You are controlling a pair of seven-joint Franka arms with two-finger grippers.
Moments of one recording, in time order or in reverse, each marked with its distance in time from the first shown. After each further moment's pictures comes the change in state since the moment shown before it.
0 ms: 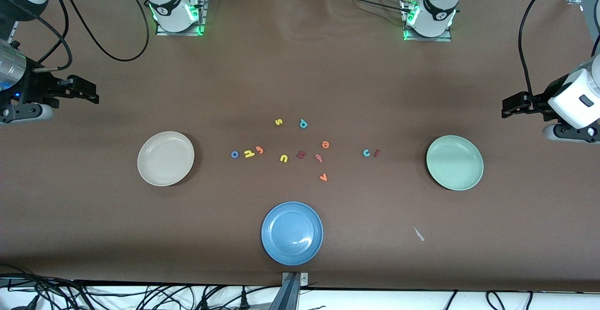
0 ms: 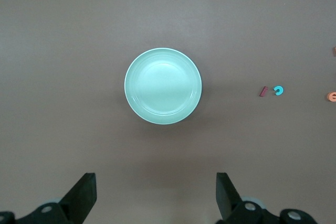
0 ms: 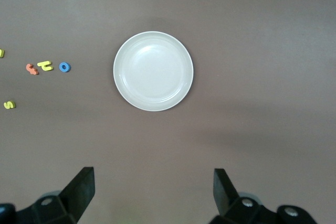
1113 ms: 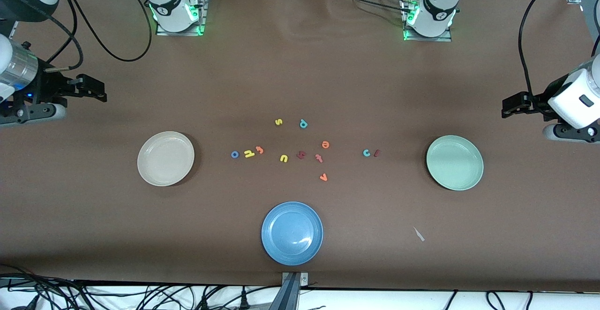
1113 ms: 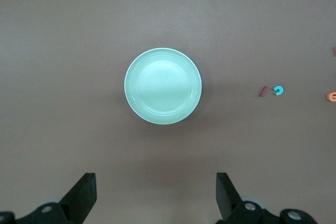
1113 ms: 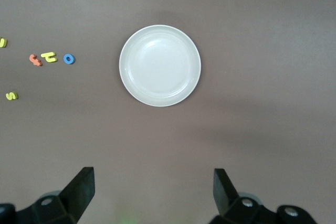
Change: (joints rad) left arm 0.000 0.000 0.000 0.000 0.000 0.000 0.000; right arm 0.030 0.012 0.010 0.000 -0.004 -0.018 -0.001
